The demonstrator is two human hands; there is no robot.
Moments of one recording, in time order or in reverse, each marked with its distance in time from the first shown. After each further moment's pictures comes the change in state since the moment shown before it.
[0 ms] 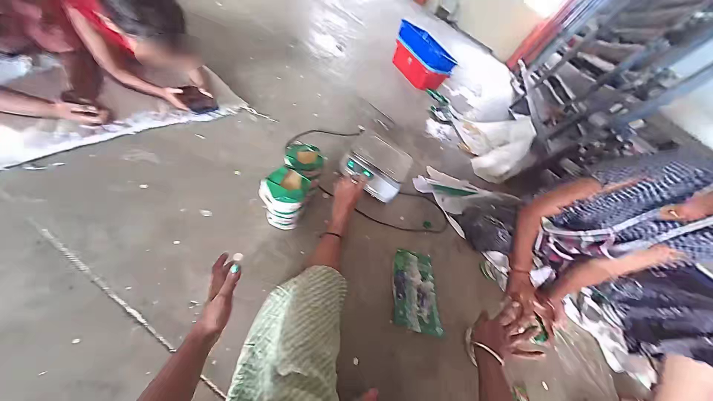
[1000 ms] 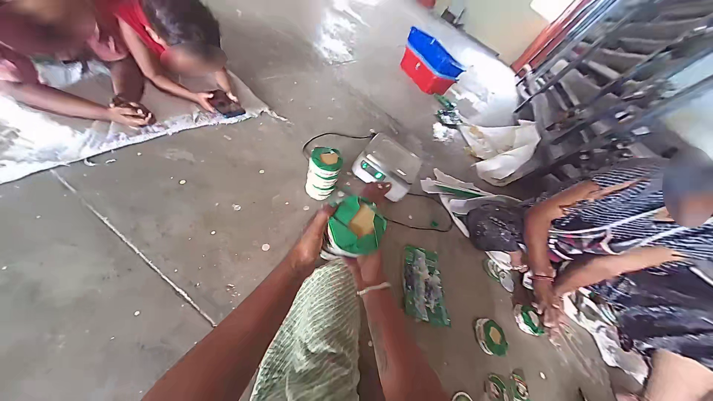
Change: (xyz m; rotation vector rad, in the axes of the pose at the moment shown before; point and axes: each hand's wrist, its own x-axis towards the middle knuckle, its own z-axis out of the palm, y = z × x) left_hand 0.017 0.089 0.047 -0.249 -0.329 -0.127; right_hand -0.177 -0.311 -0.179 1.560 -0.980 0.209
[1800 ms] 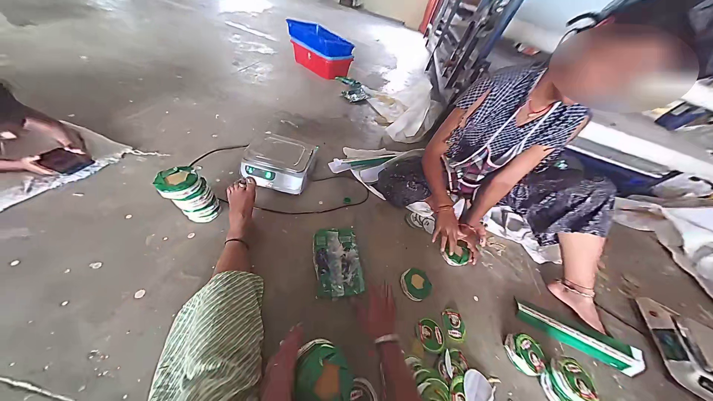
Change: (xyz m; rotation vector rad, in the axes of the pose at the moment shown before) left_hand -0.148 -0.242 0.137 0.773 -0.309 0.634; right_hand -0.014 0.082 -0.370 -1.177 0.269 -0.252
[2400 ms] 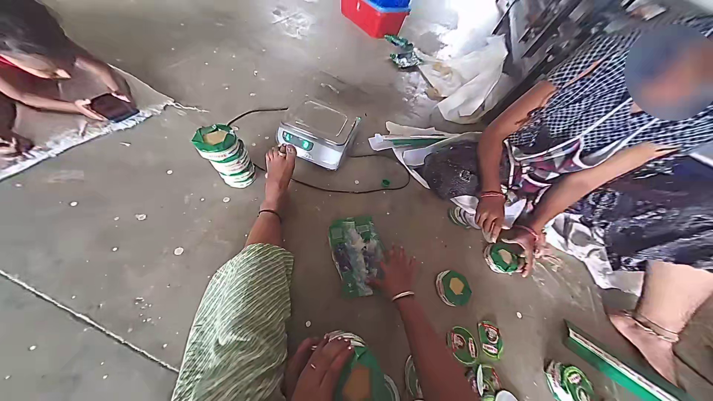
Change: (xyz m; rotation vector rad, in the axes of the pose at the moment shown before) left_hand -0.003 0.006 0.015 0.277 0.150 0.213; right_hand 0.094 -0.020 0.021 -0.296 -0.355 -0.195
